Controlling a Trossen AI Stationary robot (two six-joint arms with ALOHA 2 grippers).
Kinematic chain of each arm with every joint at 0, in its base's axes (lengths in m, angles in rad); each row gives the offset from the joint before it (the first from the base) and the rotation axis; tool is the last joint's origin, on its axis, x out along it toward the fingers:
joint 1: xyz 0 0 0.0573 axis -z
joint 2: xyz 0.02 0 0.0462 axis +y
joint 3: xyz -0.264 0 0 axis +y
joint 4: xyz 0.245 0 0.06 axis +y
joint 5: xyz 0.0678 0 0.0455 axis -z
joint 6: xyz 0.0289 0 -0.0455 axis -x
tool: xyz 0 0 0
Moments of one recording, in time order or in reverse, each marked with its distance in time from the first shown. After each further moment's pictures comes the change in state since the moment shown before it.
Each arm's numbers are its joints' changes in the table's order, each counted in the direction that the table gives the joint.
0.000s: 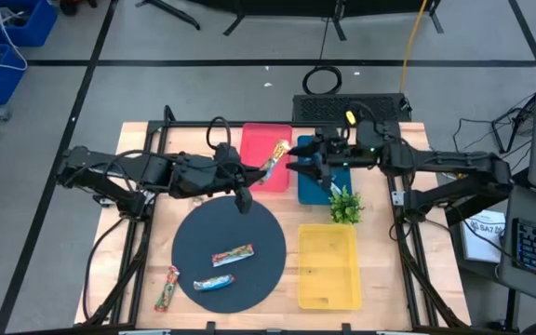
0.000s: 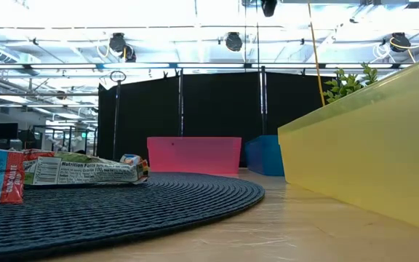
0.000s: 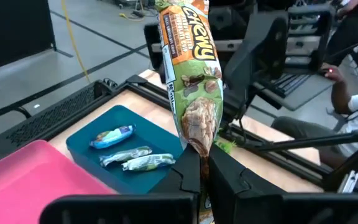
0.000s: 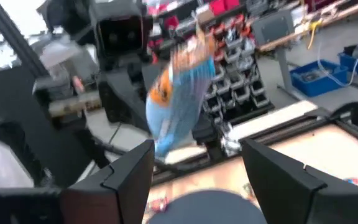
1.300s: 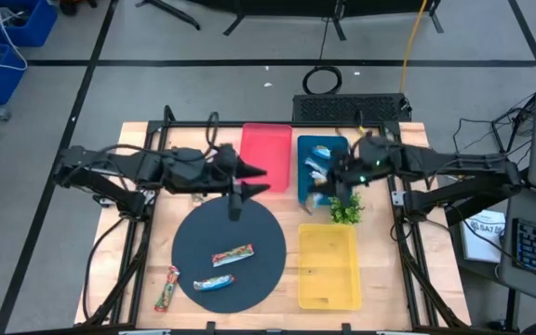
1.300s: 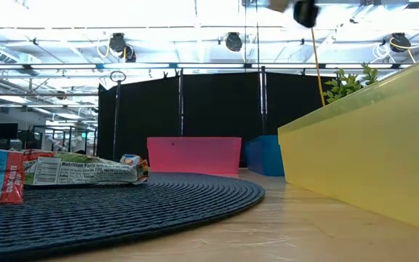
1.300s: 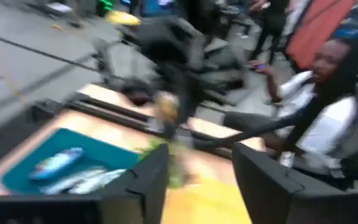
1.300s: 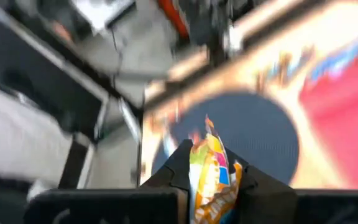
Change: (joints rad) left arm -0.003 -0.029 0.007 -0.108 0.216 -0.128; right arm -0.093 -0.132 0.000 0.504 -0.053 -0.167
